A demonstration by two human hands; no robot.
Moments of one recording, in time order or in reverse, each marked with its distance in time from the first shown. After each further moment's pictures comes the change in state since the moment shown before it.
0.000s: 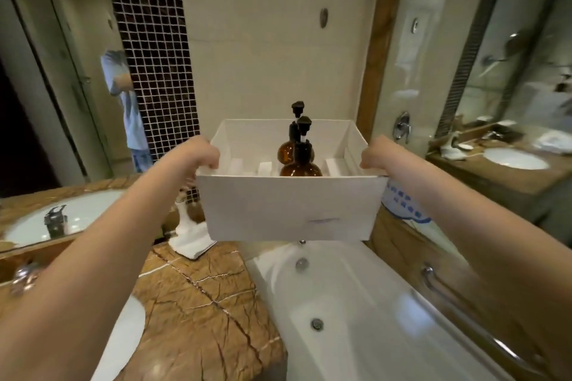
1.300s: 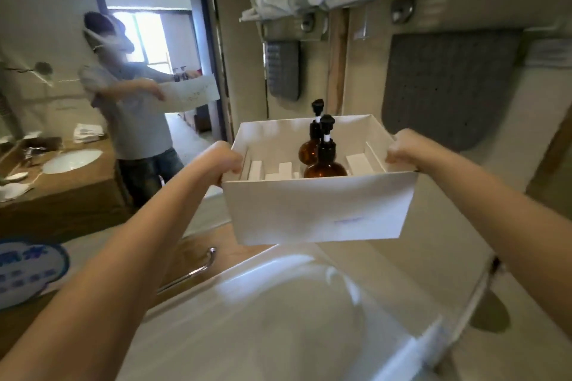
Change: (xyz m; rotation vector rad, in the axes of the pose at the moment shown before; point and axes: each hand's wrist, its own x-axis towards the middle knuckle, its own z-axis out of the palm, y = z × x) left_hand -0.269 0.311 0.245 0.000 -1.040 1.339; right_hand -0.459 0.209 -0.107 0.054 0.876 1.352
